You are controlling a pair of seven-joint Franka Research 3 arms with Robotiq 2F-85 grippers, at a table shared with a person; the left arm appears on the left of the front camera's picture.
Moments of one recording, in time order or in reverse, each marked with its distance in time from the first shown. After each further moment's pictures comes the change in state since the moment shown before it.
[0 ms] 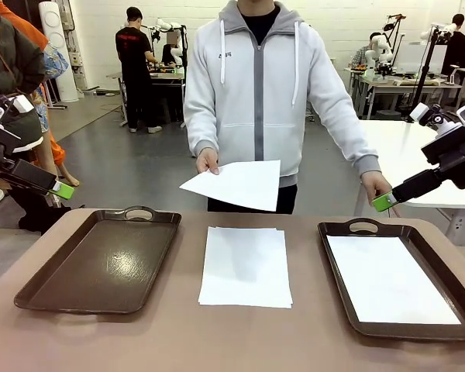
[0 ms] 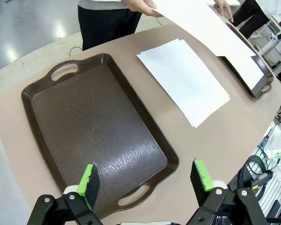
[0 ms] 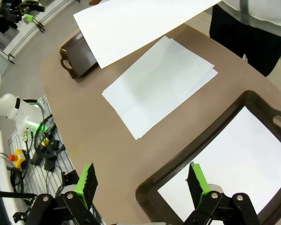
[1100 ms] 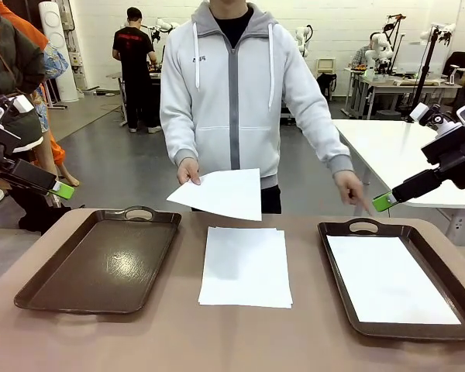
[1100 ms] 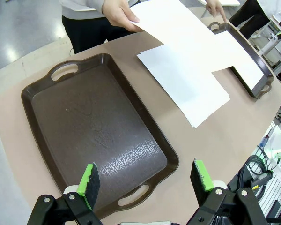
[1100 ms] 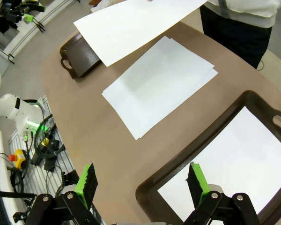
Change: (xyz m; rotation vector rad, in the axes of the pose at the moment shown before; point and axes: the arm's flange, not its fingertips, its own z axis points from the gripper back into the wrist) left arm 0.000 0.000 0.000 0.000 0.000 0.000; right arm 0.000 0.000 0.000 0.000 0.000 0.000
